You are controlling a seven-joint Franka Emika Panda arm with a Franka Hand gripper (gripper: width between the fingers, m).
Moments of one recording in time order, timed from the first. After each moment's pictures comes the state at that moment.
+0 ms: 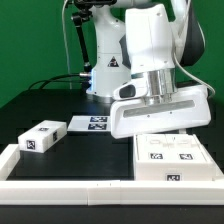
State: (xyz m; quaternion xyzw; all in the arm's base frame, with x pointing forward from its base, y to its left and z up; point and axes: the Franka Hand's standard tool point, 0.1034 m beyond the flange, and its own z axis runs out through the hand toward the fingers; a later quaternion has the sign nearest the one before) arm 0.498 0.087 0.005 -0.99 -0.03 -0.11 0.07
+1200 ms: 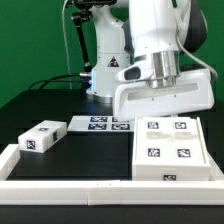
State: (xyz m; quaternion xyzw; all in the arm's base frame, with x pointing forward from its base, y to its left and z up) arm 0.496 0.096 0.059 -0.99 -0.07 -0.12 0.06
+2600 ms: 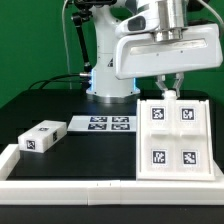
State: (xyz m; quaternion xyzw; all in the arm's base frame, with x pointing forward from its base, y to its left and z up) arm 0.526 0.097 0.133 -0.99 -0.08 -0.12 0.05
